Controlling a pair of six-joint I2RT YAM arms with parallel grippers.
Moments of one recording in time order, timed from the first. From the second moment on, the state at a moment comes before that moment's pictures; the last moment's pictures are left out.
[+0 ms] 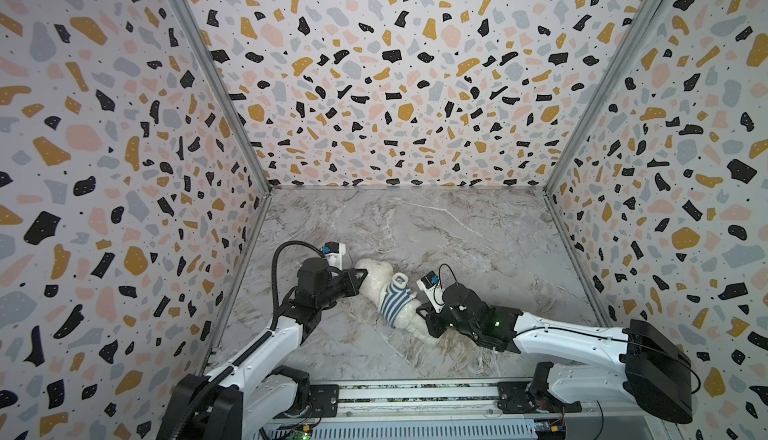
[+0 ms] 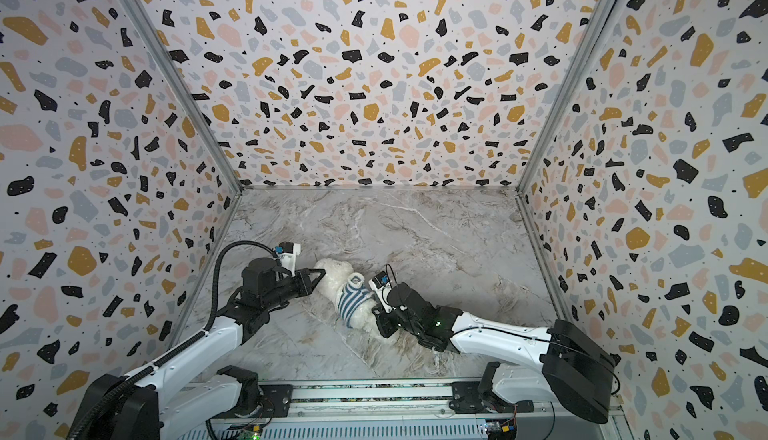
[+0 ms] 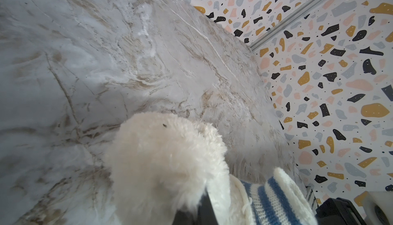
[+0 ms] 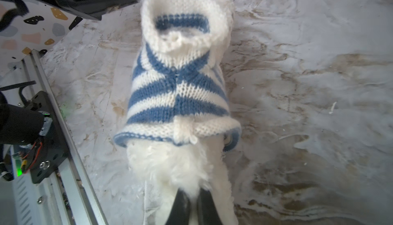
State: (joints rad) left arm -0.29 1.04 0.40 0.16 0.44 -0.60; right arm 1.04 1.21 0.59 -0.02 0.05 0.34
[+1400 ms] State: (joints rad) left arm -0.43 1.11 0.29 0.24 0.30 -0.55; right arm 1.13 1.11 0.56 -0.07 0.09 0.24
